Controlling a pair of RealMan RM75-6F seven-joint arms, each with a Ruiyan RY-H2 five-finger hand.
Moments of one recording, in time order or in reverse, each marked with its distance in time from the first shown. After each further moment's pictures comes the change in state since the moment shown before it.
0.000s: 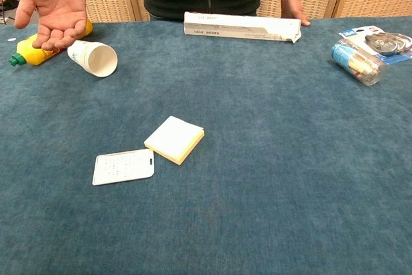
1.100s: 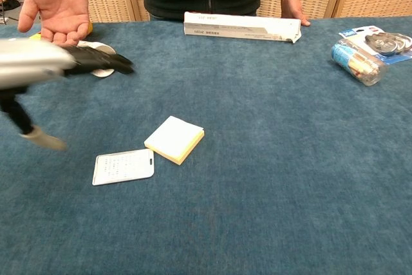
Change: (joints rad) left arm -0.507 -0.152 -0.041 0.040 0.365 -0.720 0.155; right arm -0.001 -0.001 0.024 0.015 0.074 -0.034 -0.003
